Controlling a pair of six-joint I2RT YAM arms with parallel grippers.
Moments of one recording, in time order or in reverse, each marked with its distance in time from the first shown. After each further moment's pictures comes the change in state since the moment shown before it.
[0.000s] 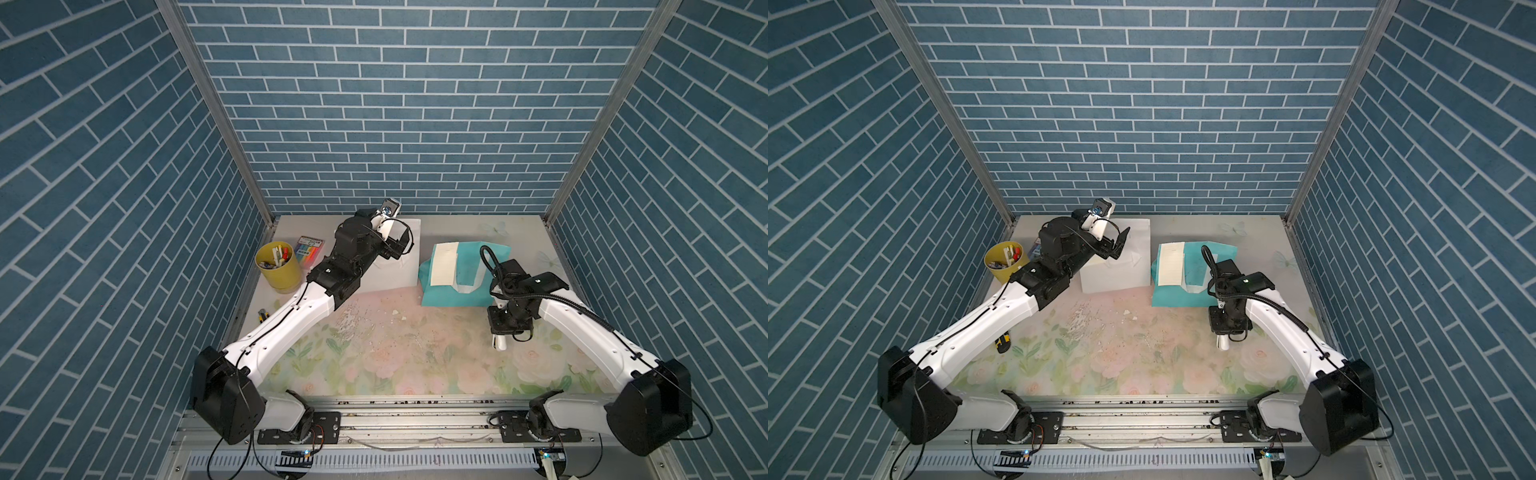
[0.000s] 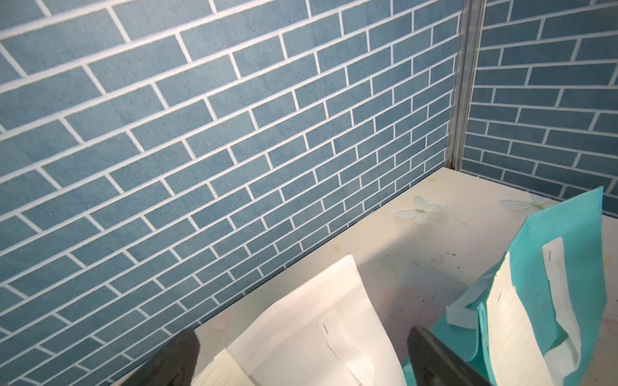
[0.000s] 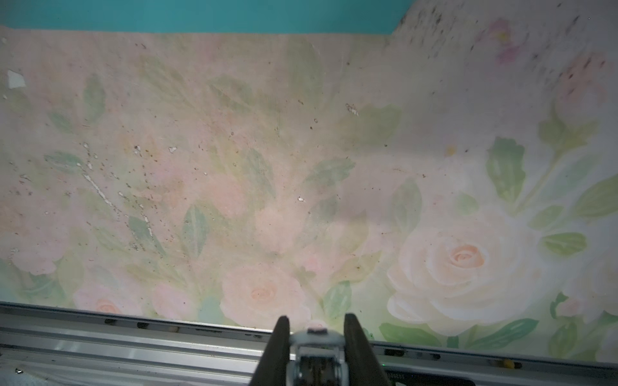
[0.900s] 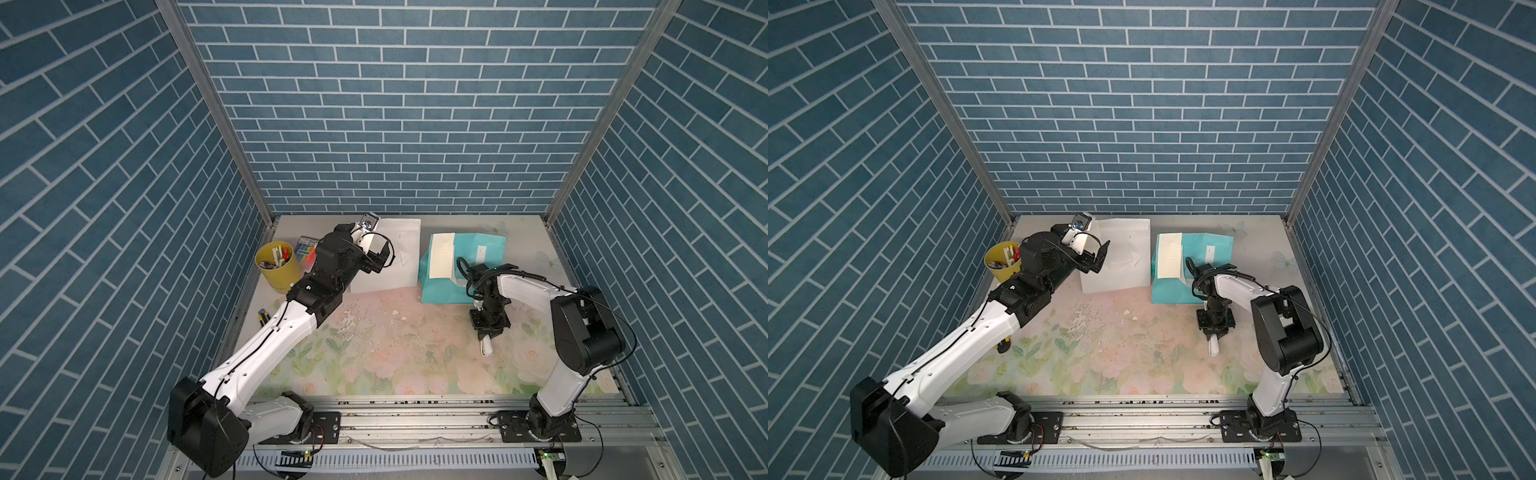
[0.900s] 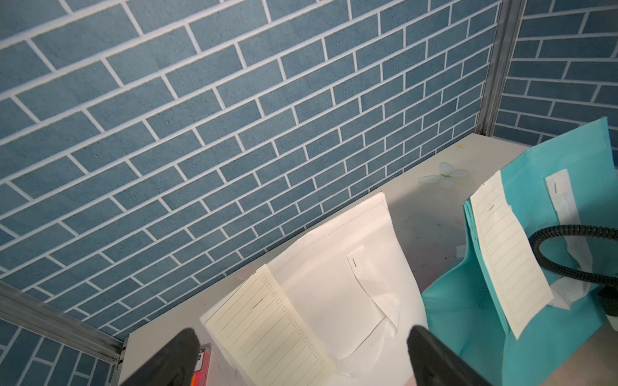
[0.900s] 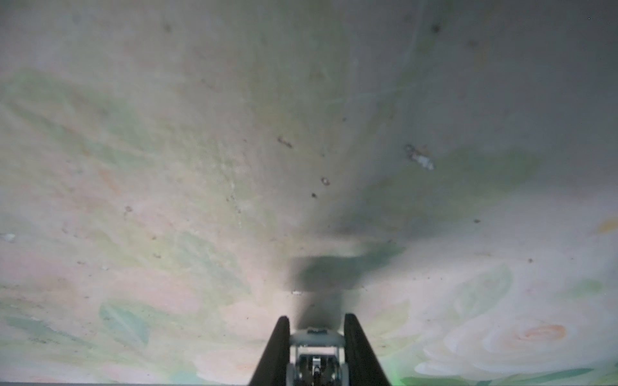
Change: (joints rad) left arm 0.062 -0.155 -0.154 -0.045 -0.015 0.006; right arm -0.006 0.426 0.058 0.083 -0.022 -0.005
